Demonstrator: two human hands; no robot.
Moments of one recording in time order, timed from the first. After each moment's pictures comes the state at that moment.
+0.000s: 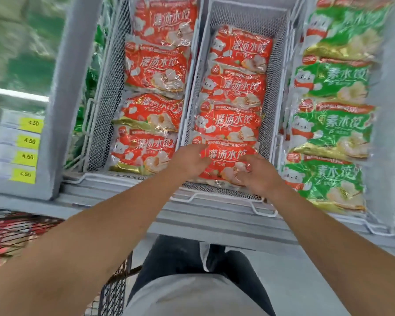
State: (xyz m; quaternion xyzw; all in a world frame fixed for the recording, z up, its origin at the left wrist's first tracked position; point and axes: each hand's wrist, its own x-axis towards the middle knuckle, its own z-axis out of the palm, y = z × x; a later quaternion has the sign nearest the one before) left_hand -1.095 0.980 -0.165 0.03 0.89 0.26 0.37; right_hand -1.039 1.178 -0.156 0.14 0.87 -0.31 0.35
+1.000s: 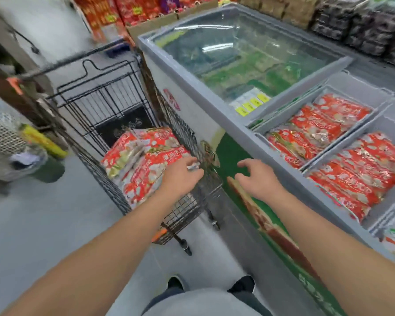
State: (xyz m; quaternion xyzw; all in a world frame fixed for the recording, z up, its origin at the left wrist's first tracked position) left_hand -0.662 0.745 0.005 -0.37 0.84 0.39 0.00; right_hand -0.803 0.909 -0.011 -0.31 0.89 -0.23 0.24
